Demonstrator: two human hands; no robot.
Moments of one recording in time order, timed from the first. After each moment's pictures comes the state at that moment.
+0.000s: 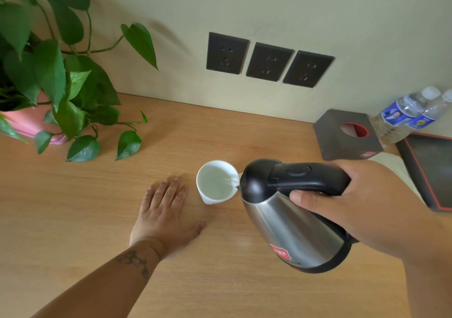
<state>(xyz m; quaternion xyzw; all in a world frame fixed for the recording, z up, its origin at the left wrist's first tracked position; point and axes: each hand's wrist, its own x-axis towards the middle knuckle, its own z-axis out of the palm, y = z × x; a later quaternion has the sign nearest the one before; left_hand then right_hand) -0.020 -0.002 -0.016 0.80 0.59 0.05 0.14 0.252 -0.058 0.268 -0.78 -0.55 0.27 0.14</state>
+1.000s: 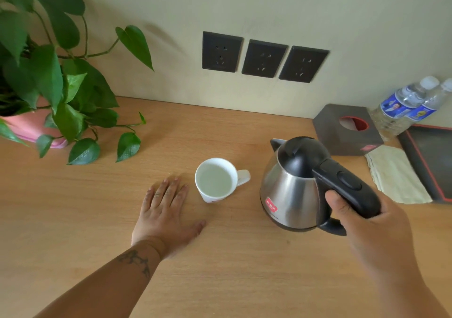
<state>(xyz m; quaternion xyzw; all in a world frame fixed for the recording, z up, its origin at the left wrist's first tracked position) -0.019 -0.003 -0.012 0.80 0.59 0.03 0.12 0.293 -0.109 0.172 -0.75 -0.38 0.24 0.48</state>
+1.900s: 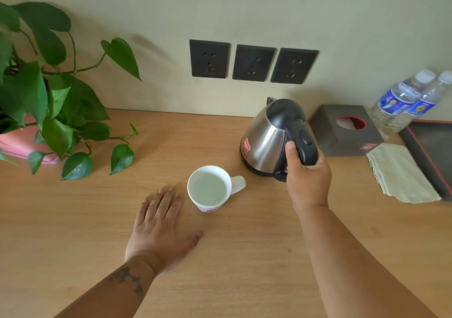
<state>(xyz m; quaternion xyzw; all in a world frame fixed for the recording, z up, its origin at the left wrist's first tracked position) -0.018 -0.004 -0.012 0.79 0.60 0.04 0.12 0.281 0.010 0.090 -0.73 -0.28 0.19 0.60</state>
